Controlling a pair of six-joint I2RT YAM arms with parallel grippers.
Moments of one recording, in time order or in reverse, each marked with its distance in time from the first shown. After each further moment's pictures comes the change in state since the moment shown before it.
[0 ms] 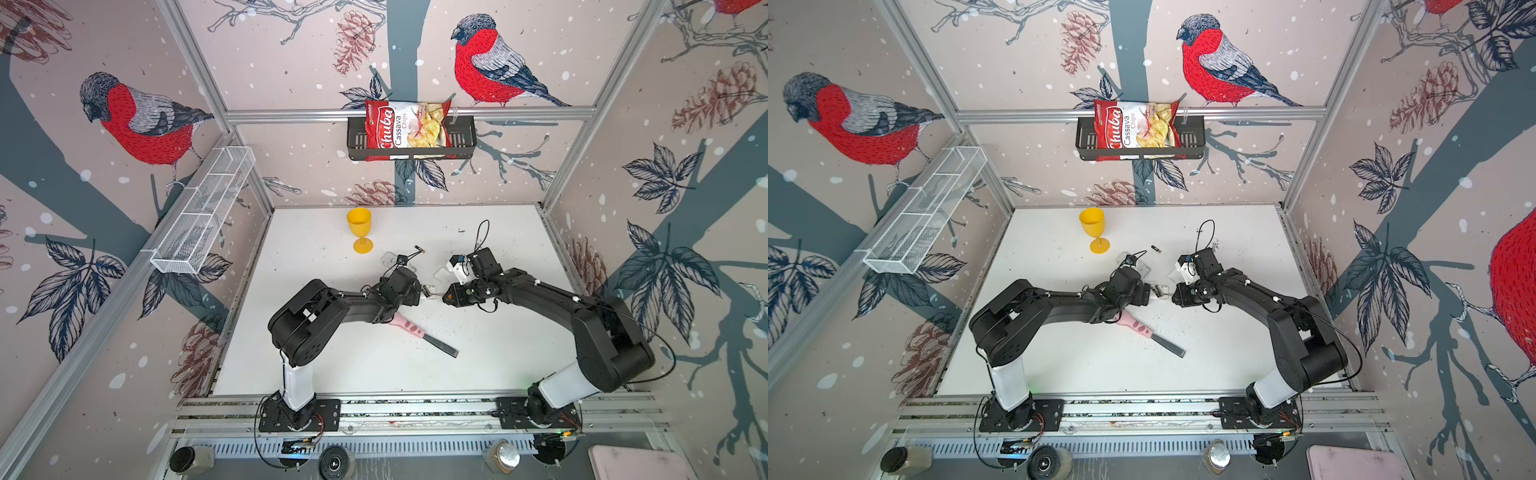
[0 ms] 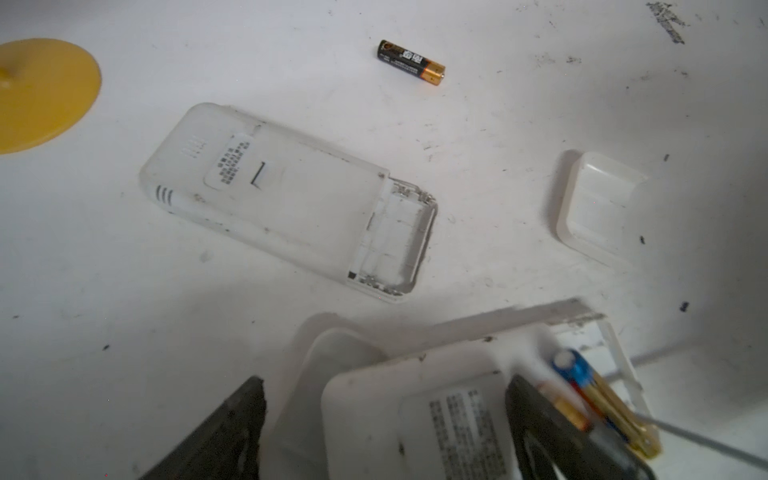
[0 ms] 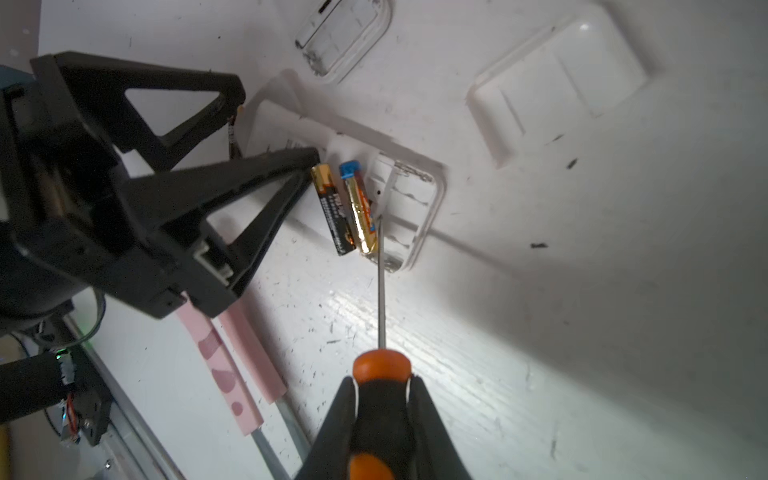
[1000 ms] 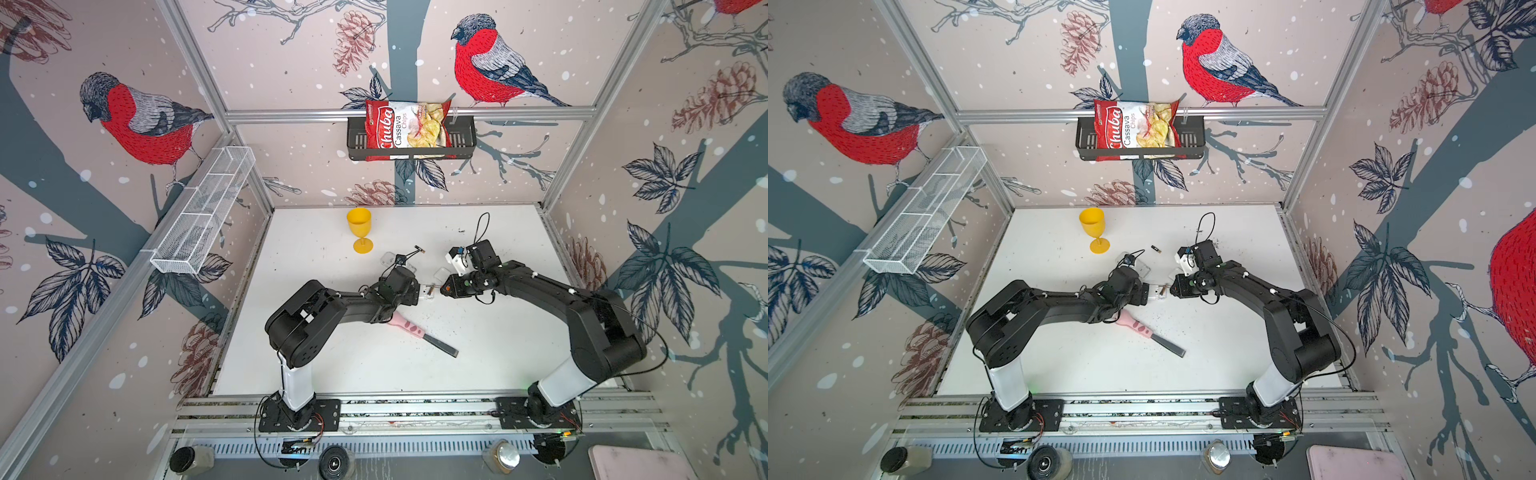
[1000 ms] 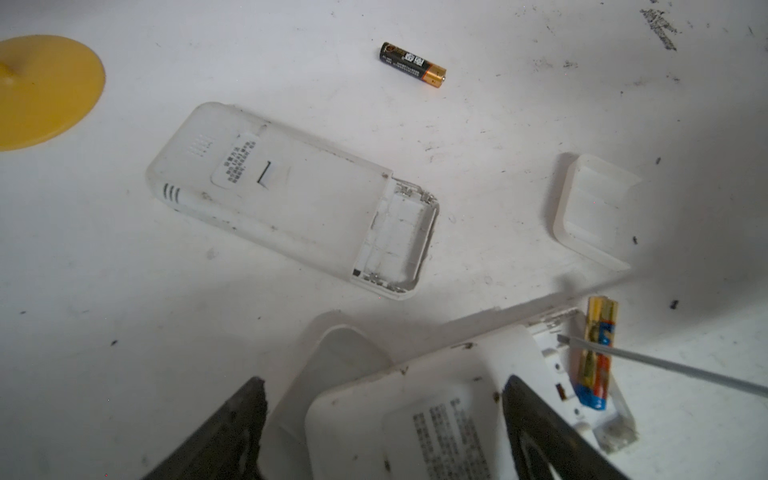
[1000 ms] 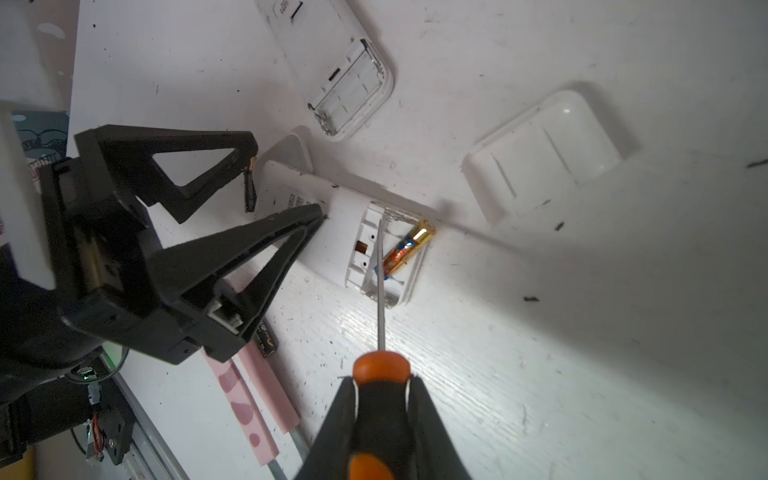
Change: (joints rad) left arm 0.012 -0.019 -0.008 -0.002 0.018 -0.003; right arm -0.027 0.066 0.089 -0.002 -0.014 0.007
